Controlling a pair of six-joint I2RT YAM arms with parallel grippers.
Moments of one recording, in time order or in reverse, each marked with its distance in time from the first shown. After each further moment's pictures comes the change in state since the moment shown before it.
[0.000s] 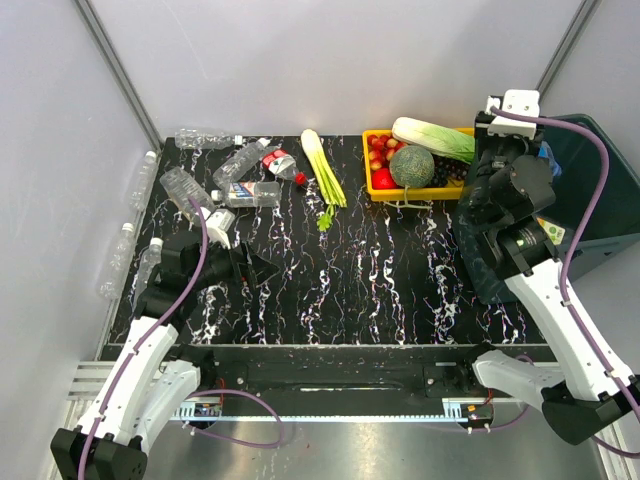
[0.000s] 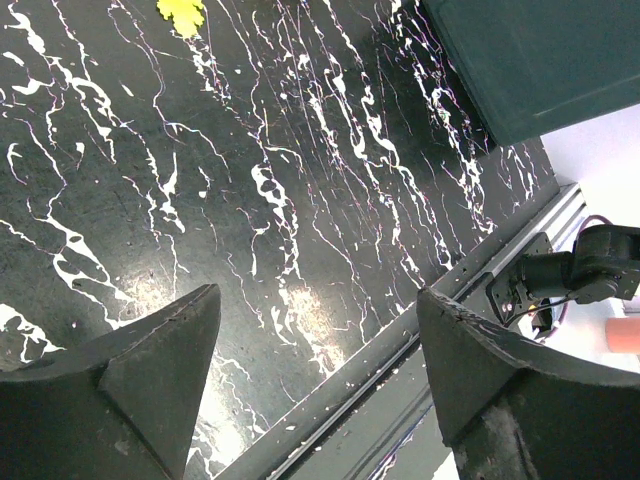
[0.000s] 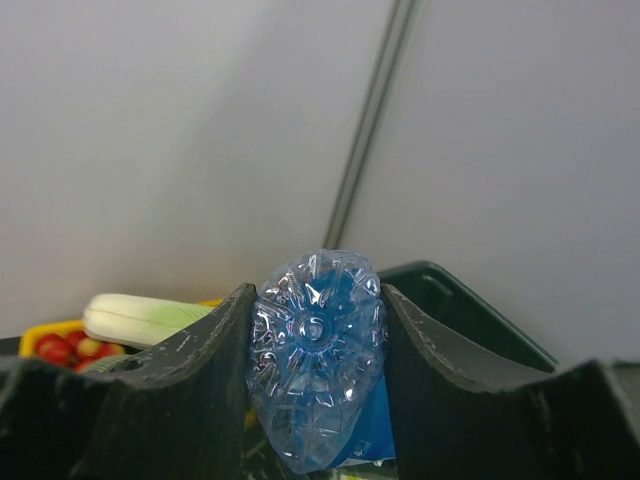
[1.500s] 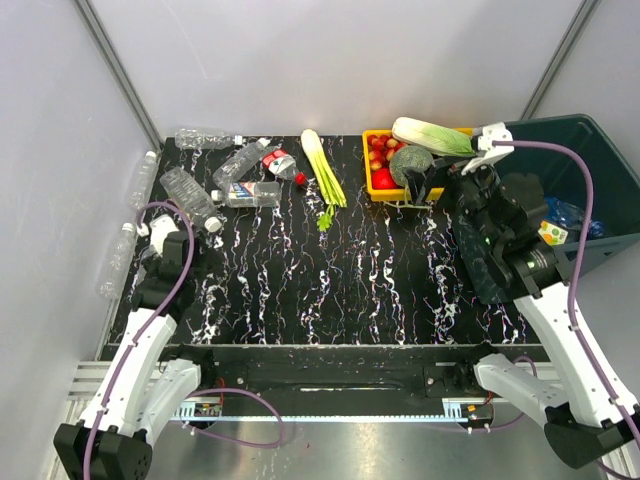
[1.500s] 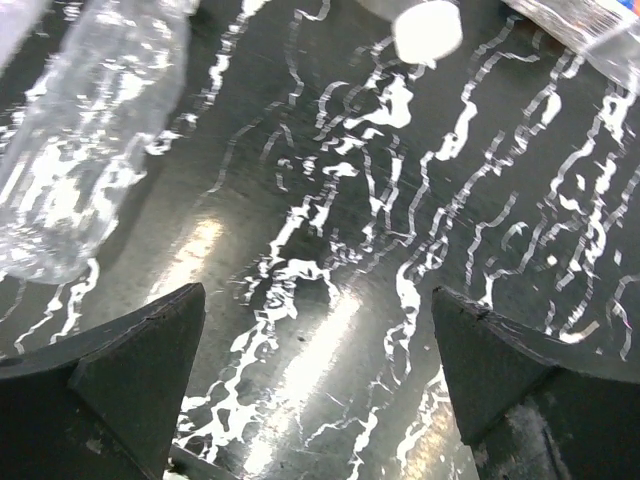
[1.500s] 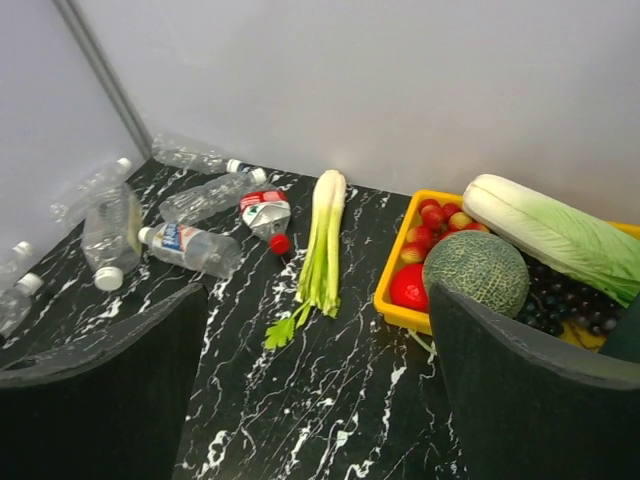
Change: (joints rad) left arm 0.050 0.058 0.070 -0.301 -1.007 -0.185; right arm -0.080 -0.123 -0.140 -0.352 -0.802 0.626
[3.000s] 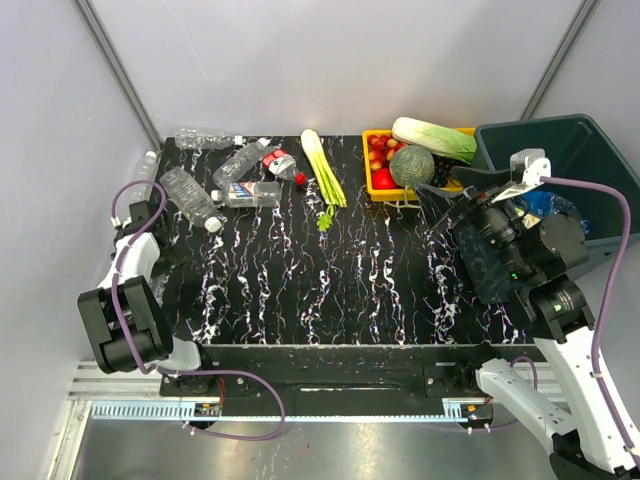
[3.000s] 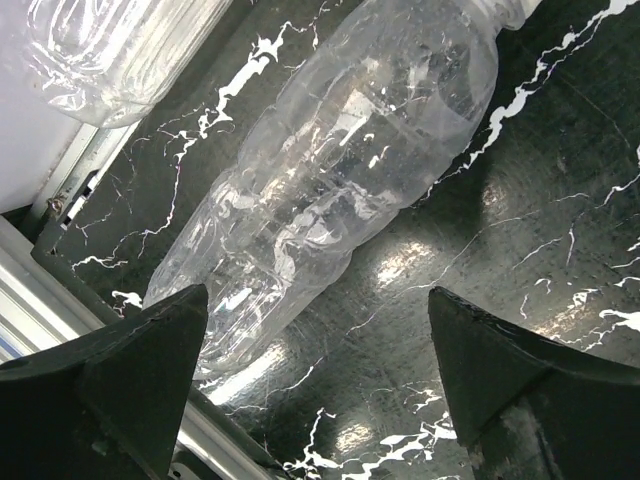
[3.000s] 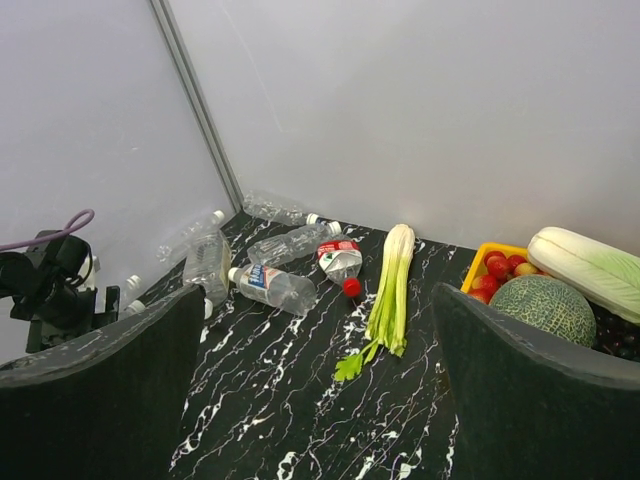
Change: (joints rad) left arm 0.501 0.668 0.215 0.018 0.027 0.236; right arm 0.000 -0.217 -0.089 0.055 -0.121 0.119
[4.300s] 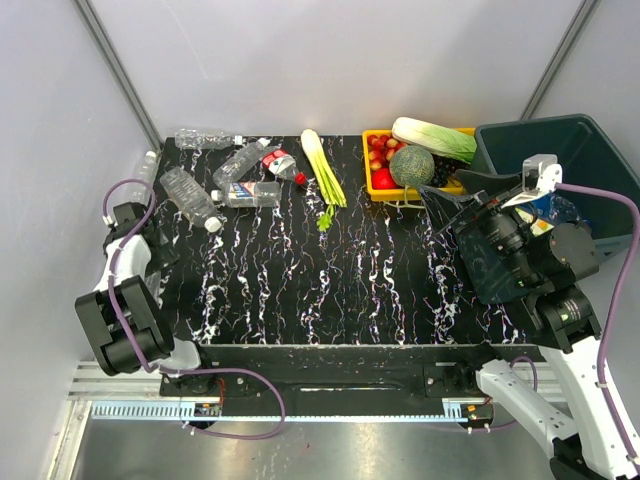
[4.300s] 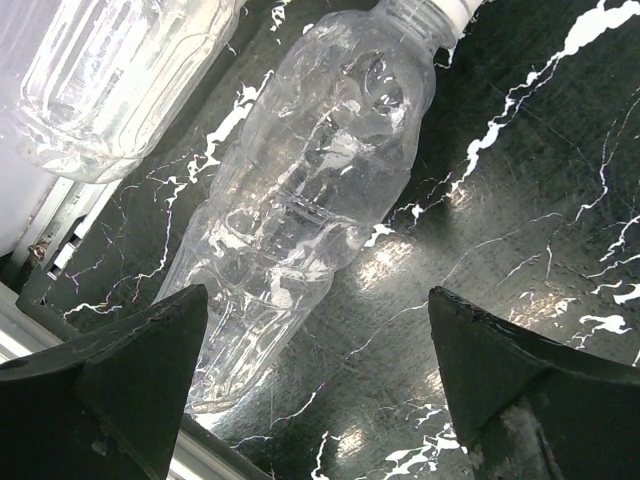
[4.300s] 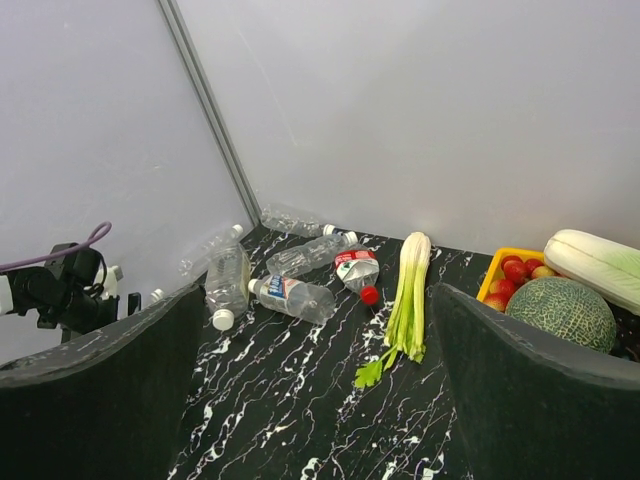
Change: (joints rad) left arm 0.083 0.007 0.000 0.078 0.131 0.111; right arm 0.000 -0.042 0.002 -0.006 -0.001 0.055
